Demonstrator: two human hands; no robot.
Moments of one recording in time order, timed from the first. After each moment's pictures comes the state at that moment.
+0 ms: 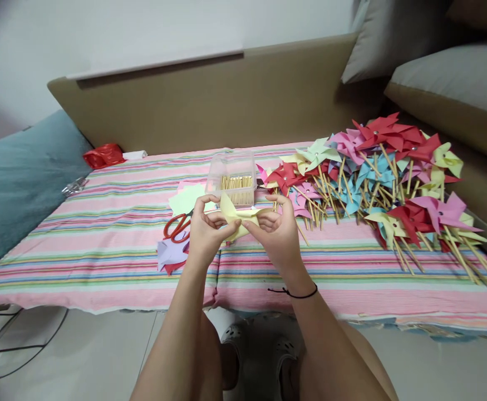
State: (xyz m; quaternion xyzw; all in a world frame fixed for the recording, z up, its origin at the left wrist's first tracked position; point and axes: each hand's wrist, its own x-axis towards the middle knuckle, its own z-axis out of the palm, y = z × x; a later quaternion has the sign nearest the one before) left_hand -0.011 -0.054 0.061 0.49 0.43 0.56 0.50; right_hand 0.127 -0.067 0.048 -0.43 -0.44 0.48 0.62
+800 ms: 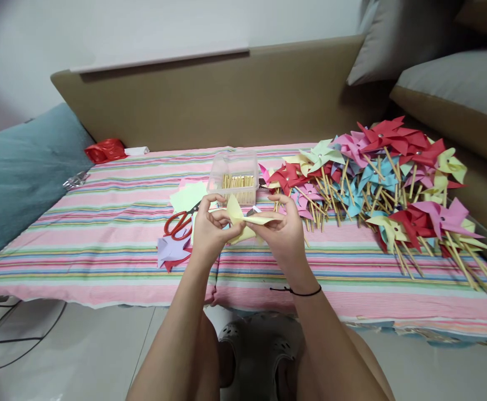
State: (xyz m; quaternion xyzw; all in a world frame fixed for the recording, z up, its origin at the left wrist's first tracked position) left_hand -0.008 -0.056 0.060 0.50 0.42 0.57 0.50; right_hand 0.133 -0.067 0.048 -0.46 -0.46 0.46 0.61
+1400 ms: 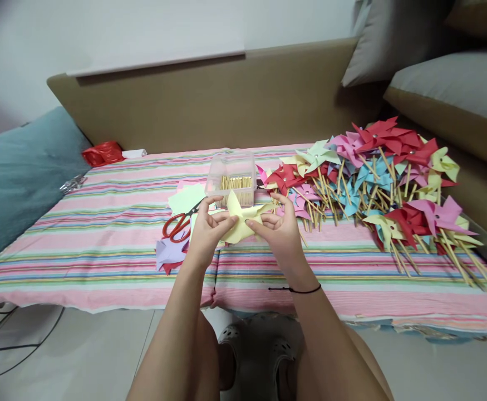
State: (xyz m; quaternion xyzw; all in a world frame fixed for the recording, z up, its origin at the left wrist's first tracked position) left_hand -0.012 -0.053 0.062 0.44 0.41 0.54 0.59; right_hand 0.135 -0.062 0.038 -0.46 -0.44 0.49 0.59
